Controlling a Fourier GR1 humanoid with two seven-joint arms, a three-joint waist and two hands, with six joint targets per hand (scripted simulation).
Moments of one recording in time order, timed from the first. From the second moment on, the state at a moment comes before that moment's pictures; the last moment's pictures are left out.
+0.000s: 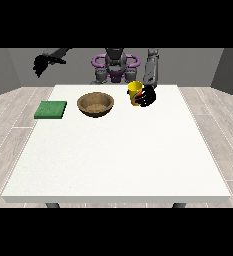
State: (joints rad) left arm -0.48 0.10 0.12 -0.65 -0.21 0.46 -0.76; right arm -0.18 -0.31 -0.30 -1.35 -0.23 0.36 -0.21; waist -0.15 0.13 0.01
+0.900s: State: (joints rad) left arm -0.78 0.28 -0.14 -0.65 -0.68 0.52 -0.08; right arm -0.17 -0.35 -0.33 -1.14 -0.22 0.41 -0.28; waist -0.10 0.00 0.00
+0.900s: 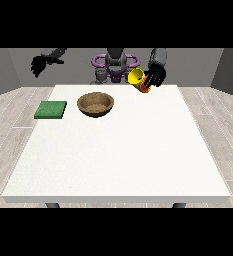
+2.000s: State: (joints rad) left arm -1.03 0.07 -0.71 -0.52 -1.44 0.24 0.37; right arm -0.21 -0.38 -0.34 -1.01 -0.22 0.47 -0.29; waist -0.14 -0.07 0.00
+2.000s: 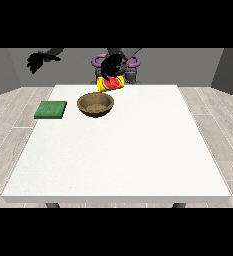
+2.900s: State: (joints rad) left arm -0.96 0.06 -0.49 -0.65 -1.33 0.27 0.37; right arm -0.19 -0.34 -0.35 -1.00 -0.23 0.40 -0.23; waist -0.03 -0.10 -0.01
